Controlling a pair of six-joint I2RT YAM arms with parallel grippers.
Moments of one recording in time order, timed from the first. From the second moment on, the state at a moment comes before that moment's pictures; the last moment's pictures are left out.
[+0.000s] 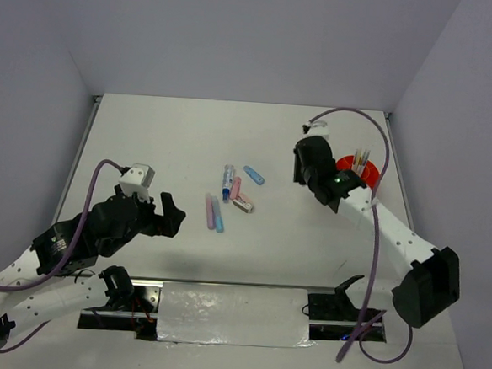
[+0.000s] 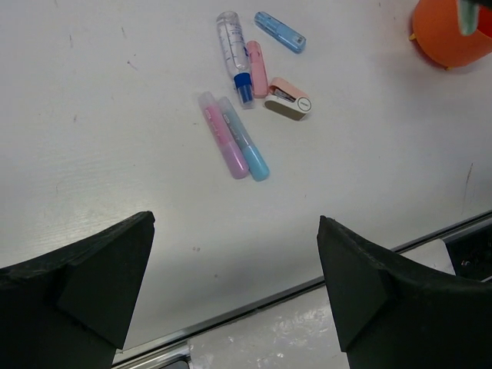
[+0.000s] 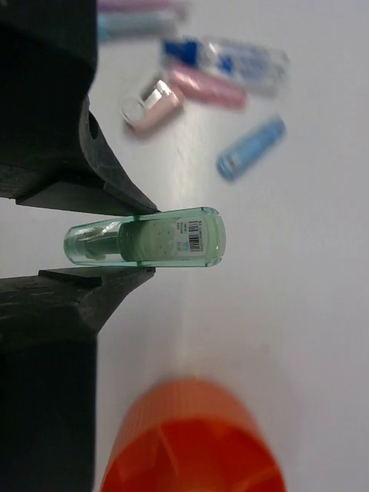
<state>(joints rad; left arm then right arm) -0.93 0.58 0.91 -0.85 -0.46 -0.59 0.61 1.23 1.01 -0.42 0.33 0.27</state>
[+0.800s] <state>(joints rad) -0.93 0.57 0.88 -0.82 -0.43 -0.56 0.24 1.68 1.40 -0.63 0.66 0.26</state>
